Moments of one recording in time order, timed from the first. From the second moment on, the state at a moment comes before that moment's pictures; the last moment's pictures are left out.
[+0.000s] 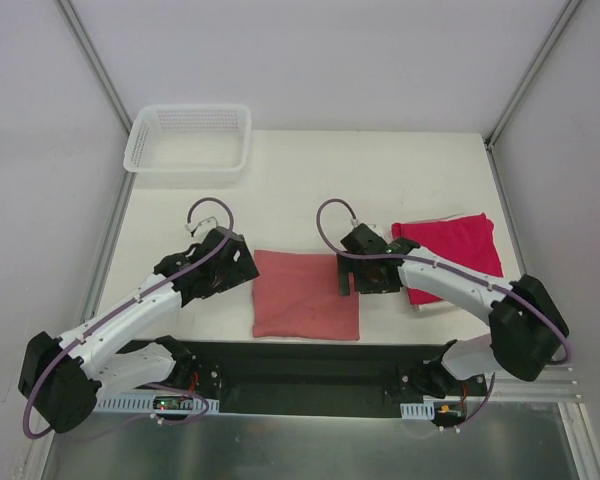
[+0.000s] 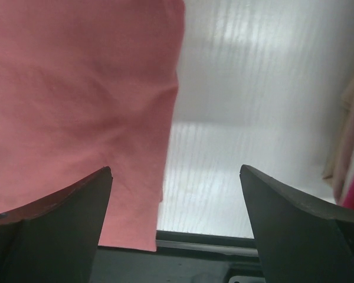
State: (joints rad) left arm -0.65 0.99 0.72 -0.71 -0.28 -0.94; right arm 0.79 1.35 0.88 -0.74 0.22 0.63
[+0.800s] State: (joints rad) left arm -0.61 1.05 0.64 -0.73 -0.23 -0.97; right arm 0.82 1.70 1.01 -0.61 0.08 0.71
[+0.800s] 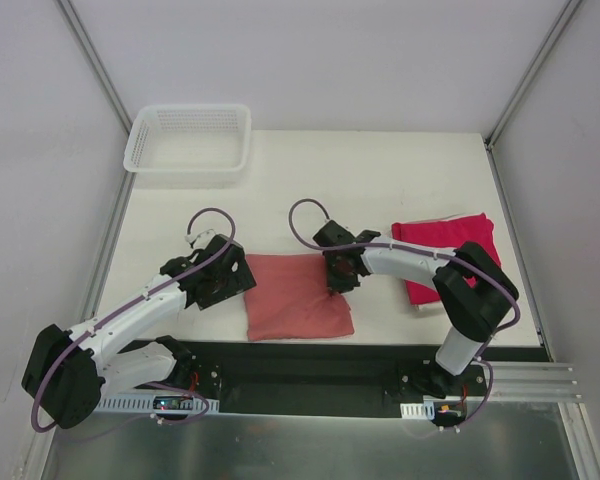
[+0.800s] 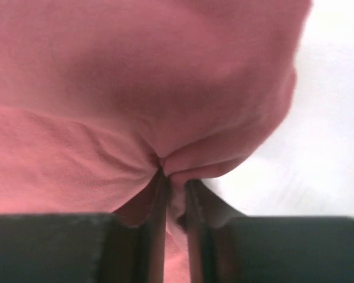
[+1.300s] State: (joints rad) left arm -0.60 0.98 0.62 -0.73 -0.22 -0.98; right arm 0.94 1.72 1.17 -0.90 0.61 0.61
